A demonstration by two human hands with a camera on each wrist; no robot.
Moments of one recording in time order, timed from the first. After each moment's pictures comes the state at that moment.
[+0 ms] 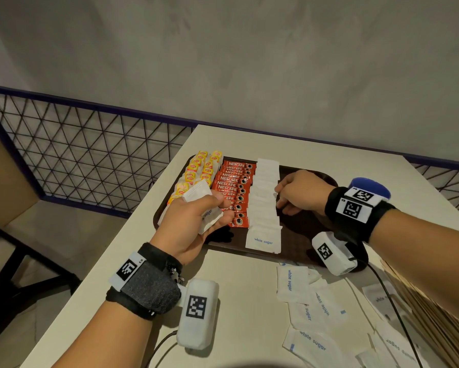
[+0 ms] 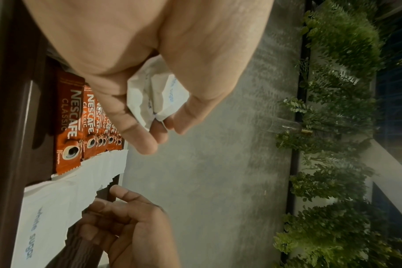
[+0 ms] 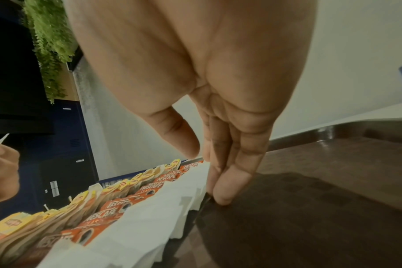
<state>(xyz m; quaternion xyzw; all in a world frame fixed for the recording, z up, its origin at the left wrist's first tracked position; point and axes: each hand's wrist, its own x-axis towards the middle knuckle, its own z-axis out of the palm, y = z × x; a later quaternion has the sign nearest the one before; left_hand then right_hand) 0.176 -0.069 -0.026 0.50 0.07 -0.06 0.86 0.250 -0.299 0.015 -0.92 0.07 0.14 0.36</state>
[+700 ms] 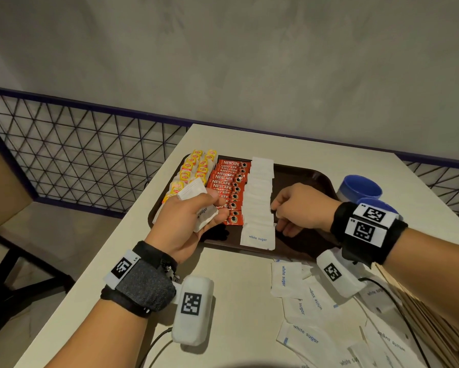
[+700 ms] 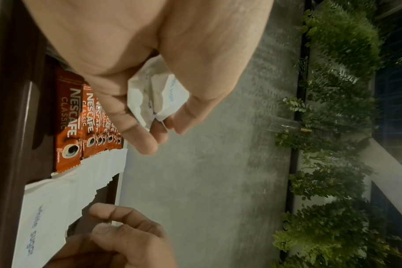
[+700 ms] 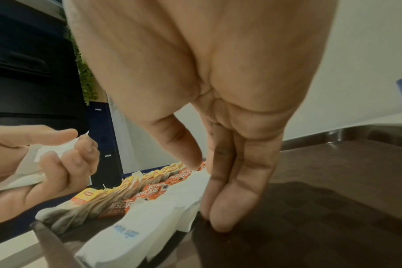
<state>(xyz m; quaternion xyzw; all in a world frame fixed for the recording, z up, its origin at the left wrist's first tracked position) 0.176 -0.070 -0.028 0.49 0.07 -0.06 0.87 0.211 -0.304 0.012 -0.92 0.04 0.18 0.35</state>
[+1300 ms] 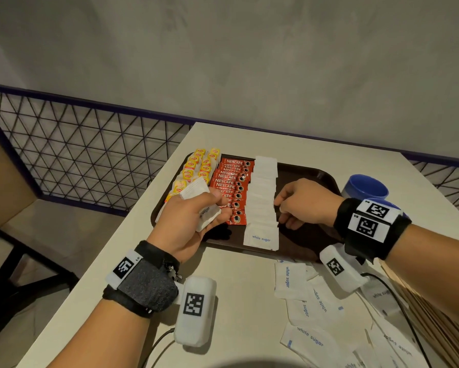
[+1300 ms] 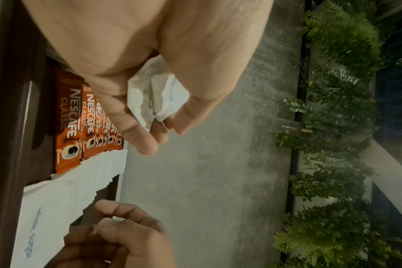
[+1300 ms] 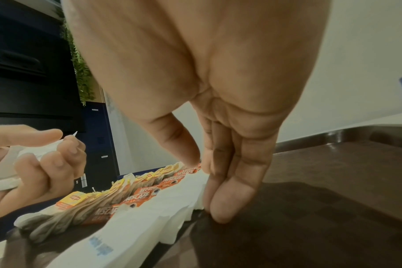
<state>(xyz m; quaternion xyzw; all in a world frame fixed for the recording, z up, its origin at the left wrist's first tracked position) 0.177 -0.069 -0.028 0.49 0.07 -0.06 0.86 0.226 -0.309 0.007 -0.92 0.03 0.16 0.34</state>
